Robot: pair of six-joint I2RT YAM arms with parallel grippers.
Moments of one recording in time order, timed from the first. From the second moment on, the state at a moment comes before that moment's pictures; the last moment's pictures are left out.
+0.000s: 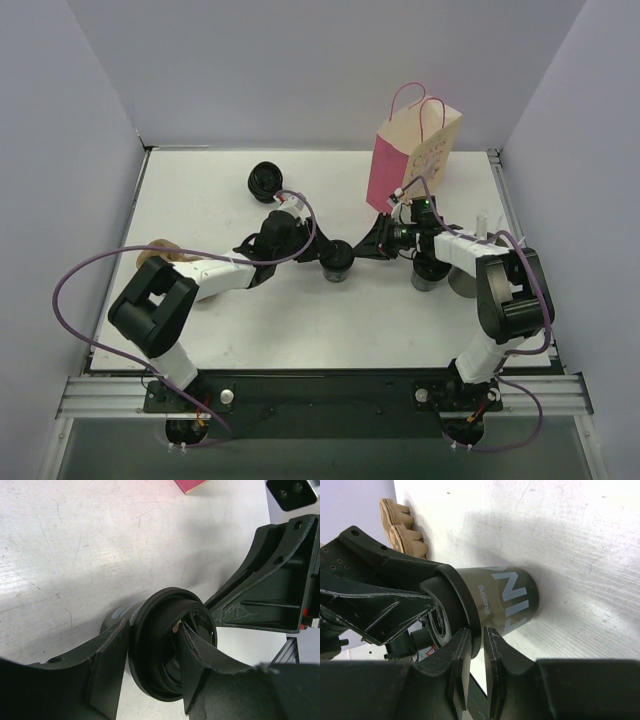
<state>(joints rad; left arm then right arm) -0.66 1.68 0.88 0.30 0.13 -0.77 0.23 1.69 0.90 -0.04 -0.79 0.63</state>
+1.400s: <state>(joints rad) -0.63 1.62 1.06 -0.08 0.17 -0.68 0.31 1.43 1.00 -0.42 -0.46 0.44</state>
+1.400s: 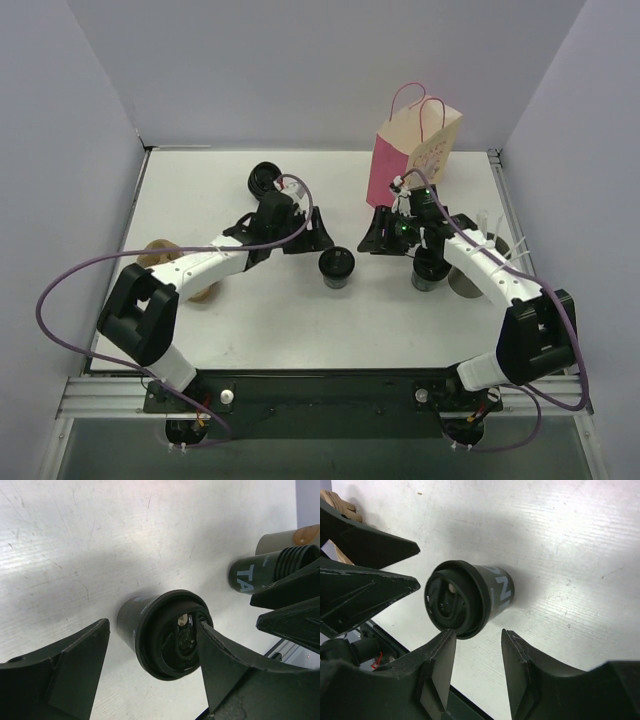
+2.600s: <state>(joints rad) -0.40 0.99 0.87 -0.47 -0.05 -0.37 0.70 1.68 1.38 -0.74 0.00 0.33</state>
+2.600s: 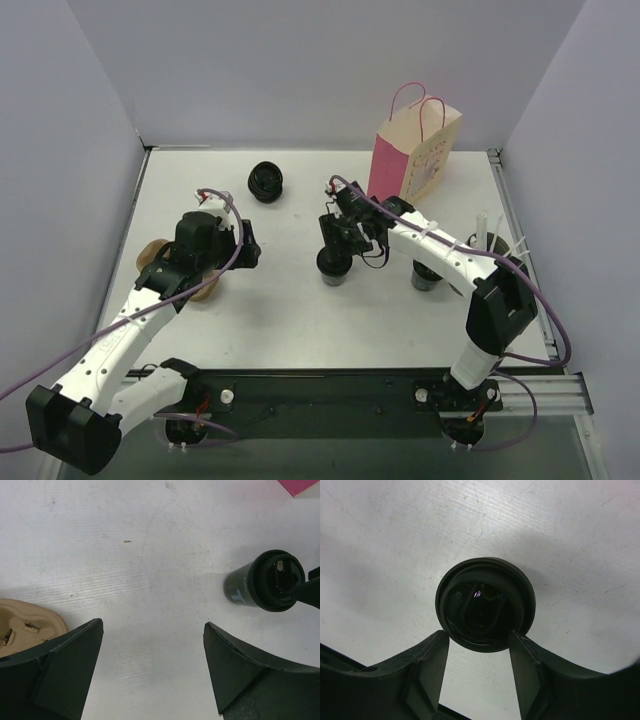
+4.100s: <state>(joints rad) -0.40 0.92 0.87 -0.49 -0.07 -0.33 0.53 1.74 1.38 -0.78 0.26 0.26</state>
